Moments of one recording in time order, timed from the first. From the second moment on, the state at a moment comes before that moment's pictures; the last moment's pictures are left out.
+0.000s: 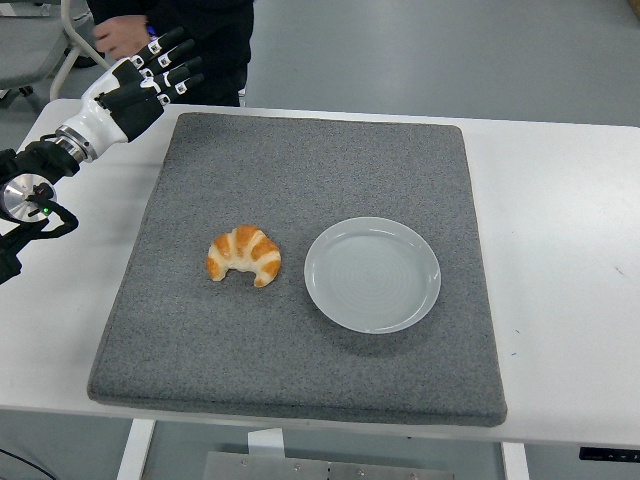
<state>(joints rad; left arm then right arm) -0.89 0.52 -0.46 -0.66 -0.14 -0.55 -0.30 0.01 0.00 -0.10 0.14 0.05 0.05 -0.06</state>
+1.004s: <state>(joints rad) -0.86 0.39 -0.47 -0.50 -0.15 -0.55 -0.31 0.01 0.00 -0.10 0.14 0.05 0.05 -0.06</state>
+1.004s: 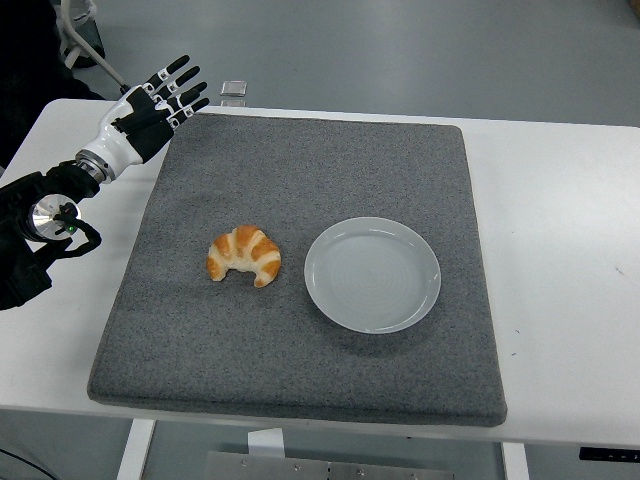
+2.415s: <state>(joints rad) -1.14 0.70 -0.22 -1.00 -0.06 -0.25 -0.21 0.01 0.00 -0.10 0.14 0.05 0.06 -0.06</state>
